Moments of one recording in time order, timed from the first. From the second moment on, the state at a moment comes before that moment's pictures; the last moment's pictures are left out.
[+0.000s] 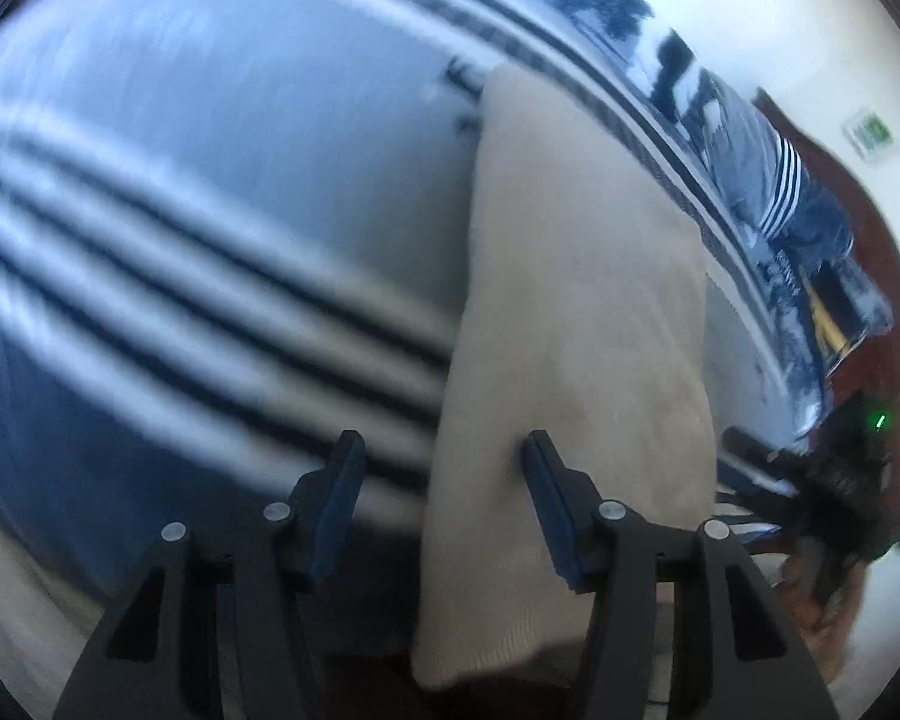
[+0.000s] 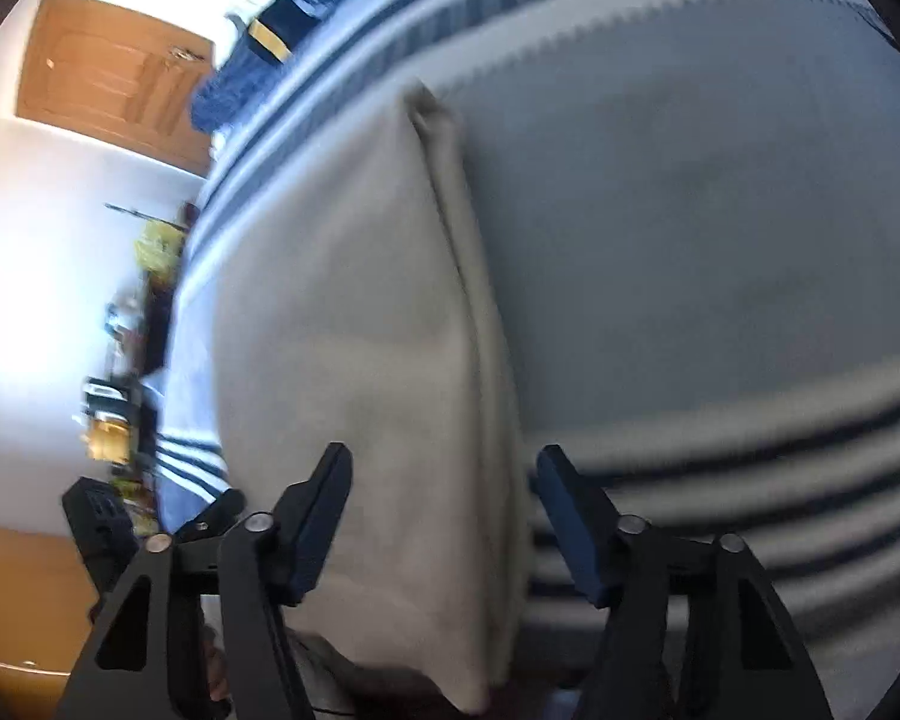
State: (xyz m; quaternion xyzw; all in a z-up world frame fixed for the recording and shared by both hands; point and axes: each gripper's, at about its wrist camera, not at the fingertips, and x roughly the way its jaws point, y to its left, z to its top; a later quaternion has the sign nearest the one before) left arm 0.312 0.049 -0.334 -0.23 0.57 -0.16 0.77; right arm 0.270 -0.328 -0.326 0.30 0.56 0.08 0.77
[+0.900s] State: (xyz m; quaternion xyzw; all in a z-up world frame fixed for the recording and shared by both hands) left arm 0.233 0.016 -0.294 -0.09 0.53 -0.17 0.83; right arm 0.189 -0.304 -0.294 0.23 0.53 0.03 0.82
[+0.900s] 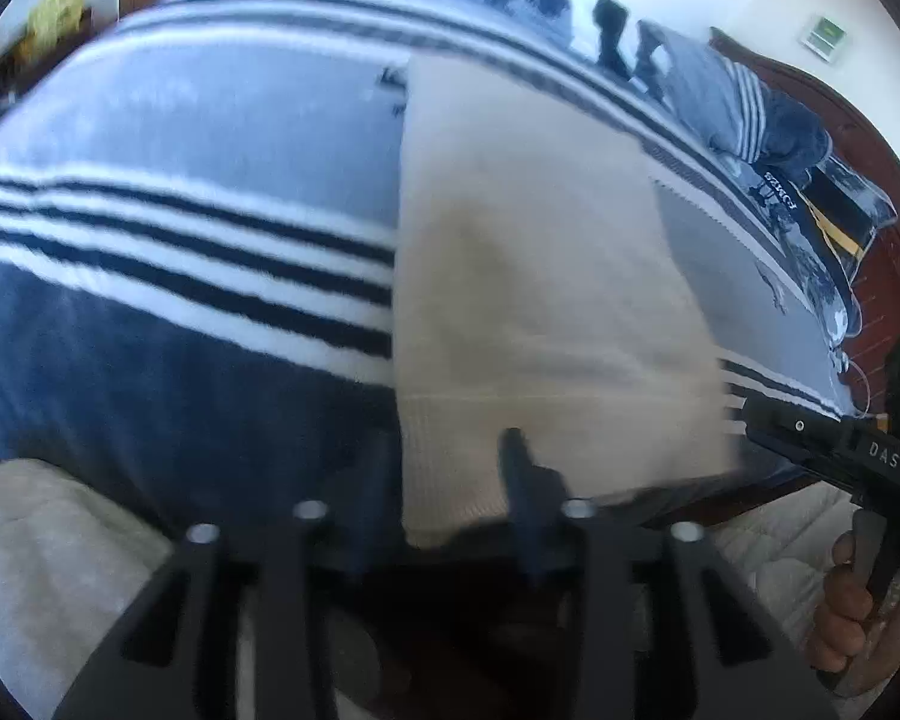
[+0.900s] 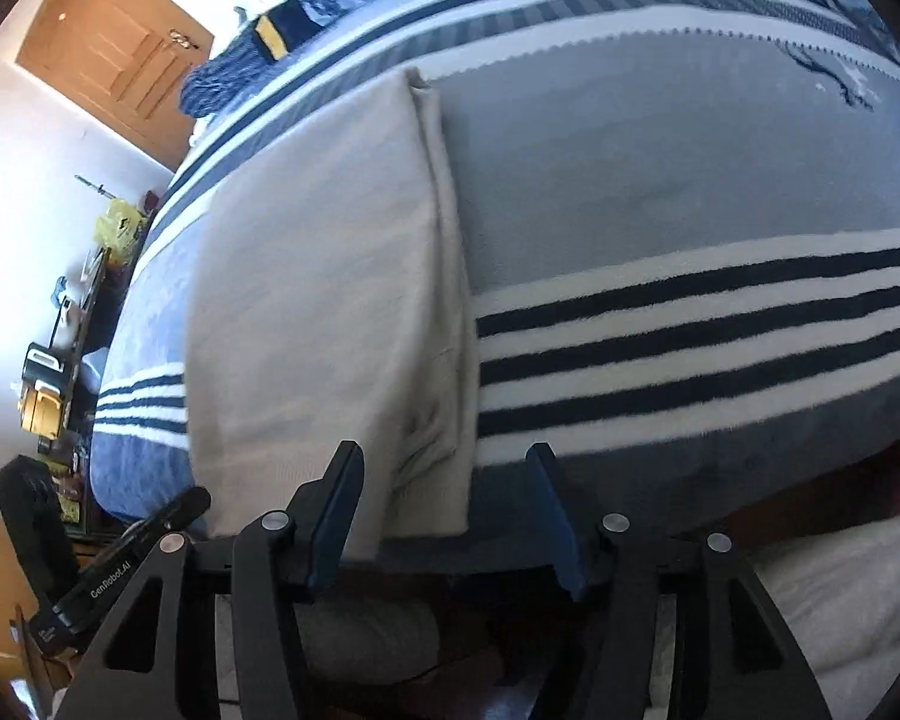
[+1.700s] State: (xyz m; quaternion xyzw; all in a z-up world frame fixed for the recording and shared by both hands) left arm 0.070 0.020 -0.071 0.03 0.35 -0.10 0.93; right arm 0.024 -0.237 -0.075 0.11 0.38 -0.03 0.92
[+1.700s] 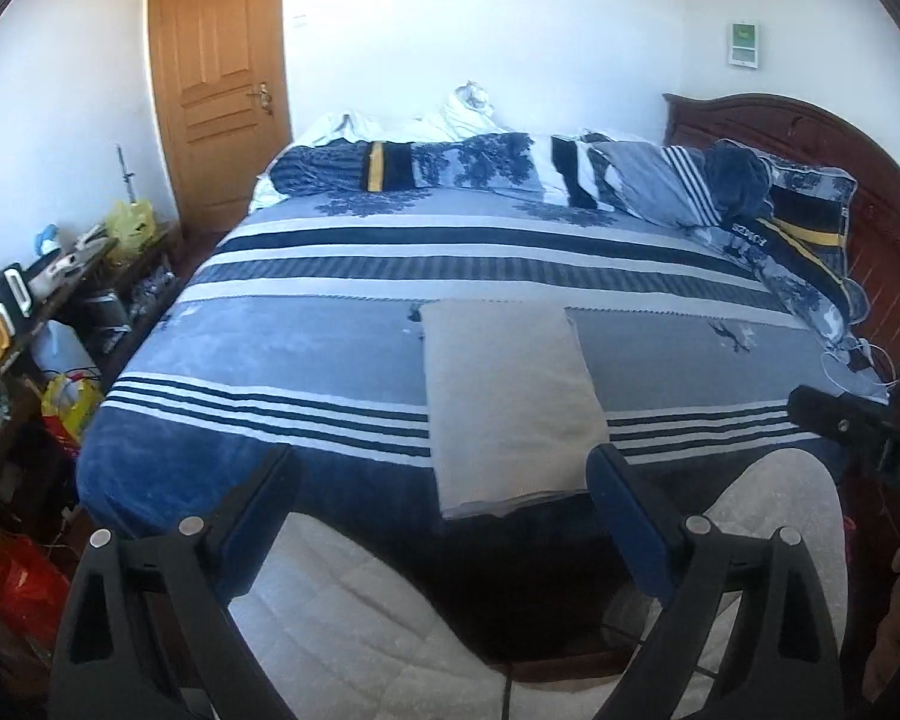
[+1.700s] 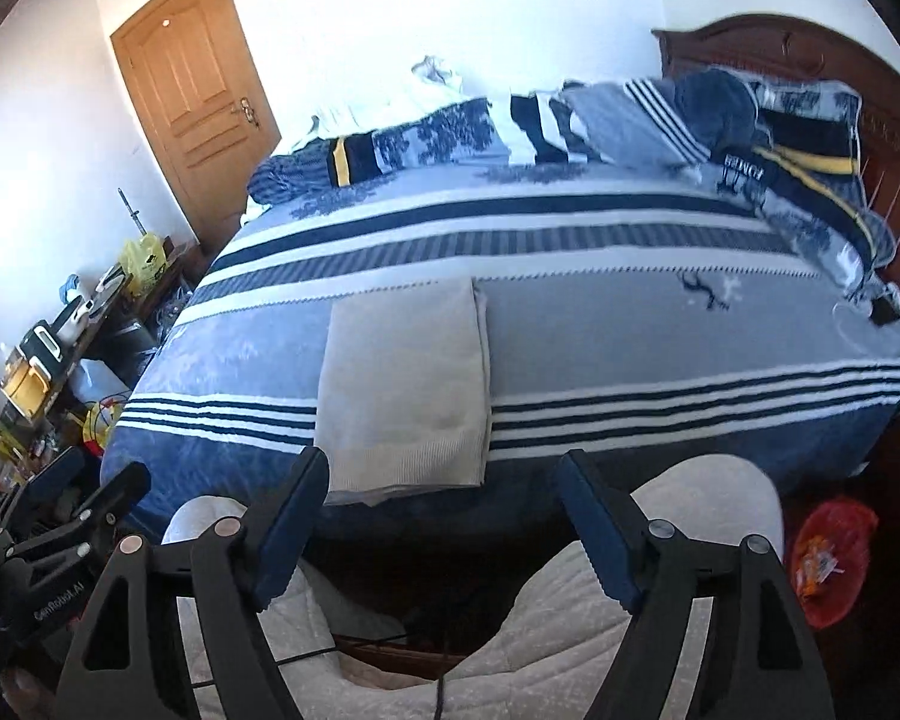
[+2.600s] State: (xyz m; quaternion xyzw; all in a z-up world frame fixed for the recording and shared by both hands) left arm 0.053 0.012 -0.052 0.03 0.33 -0.10 0.94; right arm 0.006 -0.205 -0.044 0.03 0.35 -0.05 0.93
